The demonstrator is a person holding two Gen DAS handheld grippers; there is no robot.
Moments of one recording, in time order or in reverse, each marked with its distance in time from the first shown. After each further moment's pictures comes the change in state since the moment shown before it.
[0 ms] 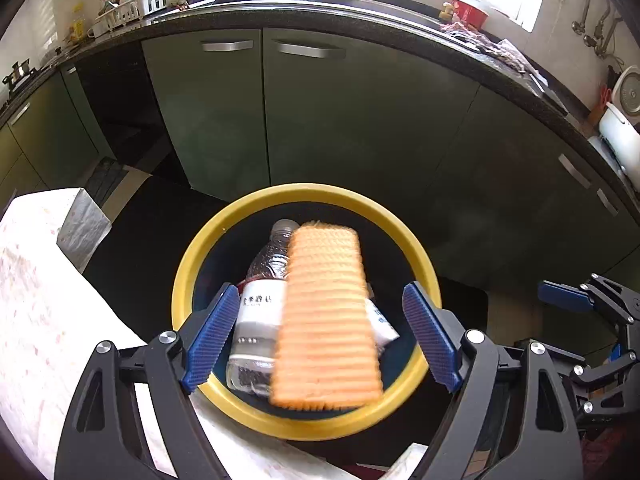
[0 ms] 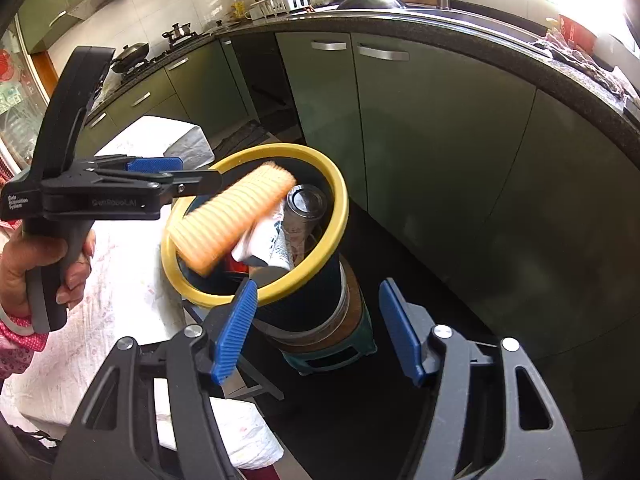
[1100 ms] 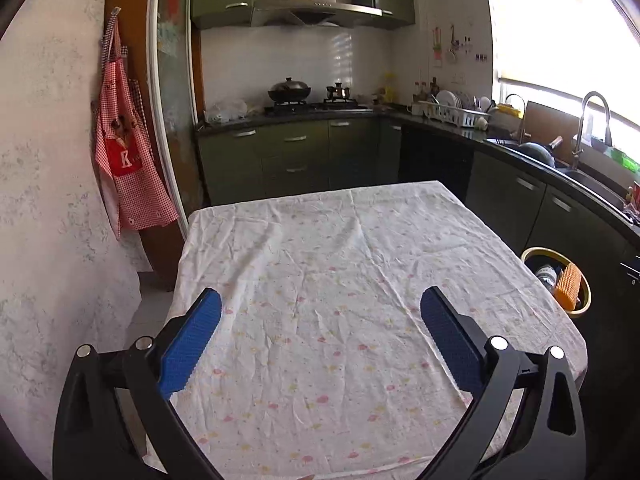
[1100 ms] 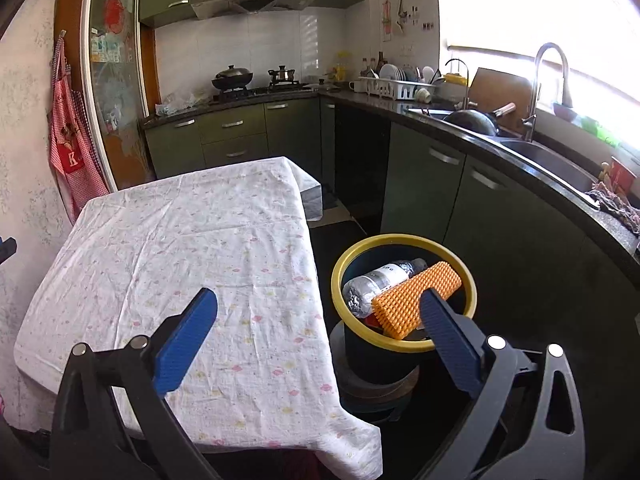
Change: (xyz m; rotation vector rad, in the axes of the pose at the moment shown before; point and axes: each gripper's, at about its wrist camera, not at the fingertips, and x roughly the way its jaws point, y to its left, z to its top) left arm -0.389 0.117 -0.396 -0.580 -0.458 0.774; right arm -0.097 0.189 -0.034 -0.303 -0.289 0.086
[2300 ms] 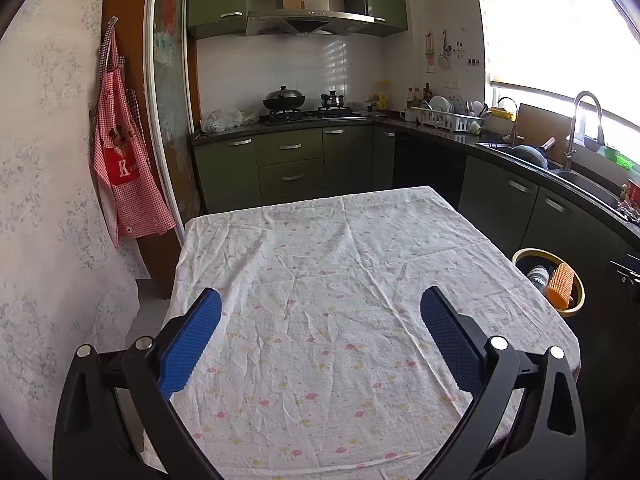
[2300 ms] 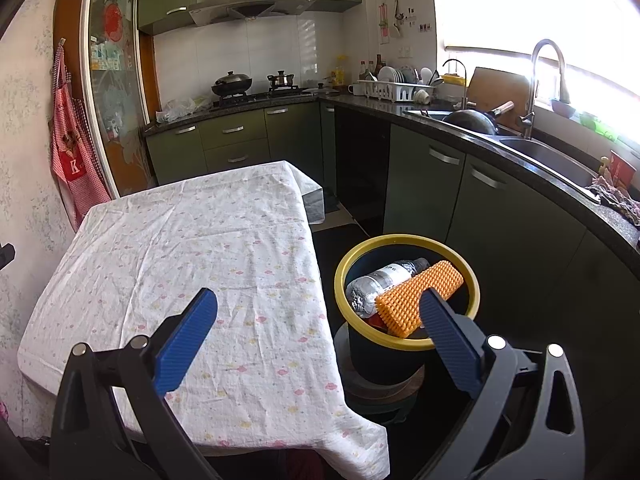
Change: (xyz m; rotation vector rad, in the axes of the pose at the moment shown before) left arm -0.013 -0.024 0.003 0.023 -0.014 -0.018; right arm 0.001 -0.001 -0.005 0.020 -0.008 0.016
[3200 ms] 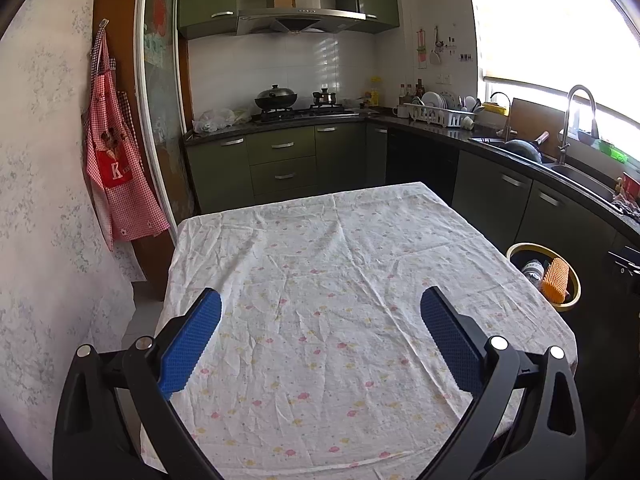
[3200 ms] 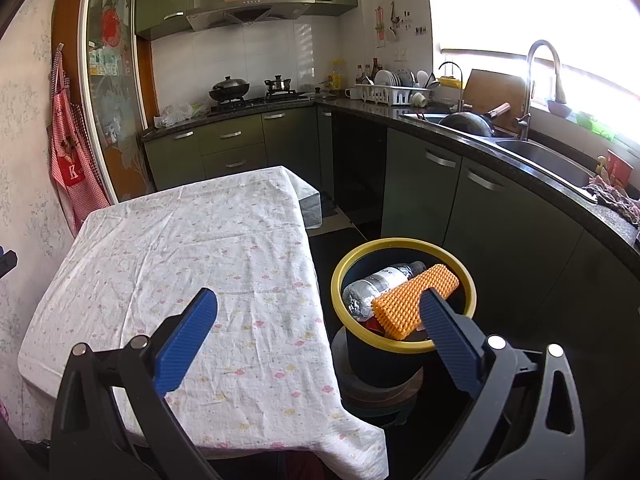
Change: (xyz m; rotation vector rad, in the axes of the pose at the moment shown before) left arm 0.001 -0.008 0.000 0.020 0.008 -0.018; right arm -0.004 -0.002 0.002 0.012 -0.018 -0.007
